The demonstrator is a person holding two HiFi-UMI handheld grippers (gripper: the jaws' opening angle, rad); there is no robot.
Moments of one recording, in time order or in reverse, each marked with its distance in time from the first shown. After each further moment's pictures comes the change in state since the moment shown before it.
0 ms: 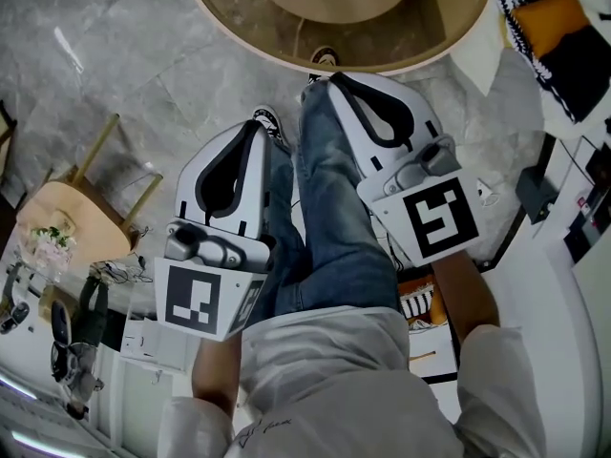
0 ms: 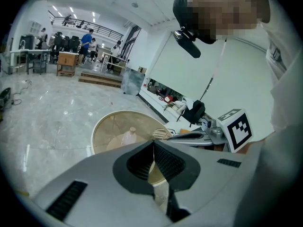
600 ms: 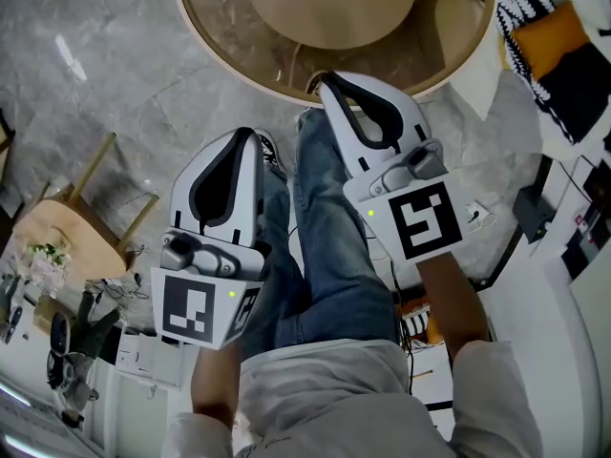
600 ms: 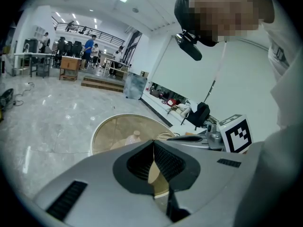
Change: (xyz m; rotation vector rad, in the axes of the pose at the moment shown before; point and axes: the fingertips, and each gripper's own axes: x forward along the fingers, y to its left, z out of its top) left arm 0.039 0.019 0.003 0.011 -0.071 0.036; right arm 0.034 -0.039 -0.001 -0.029 -0.083 -0.052
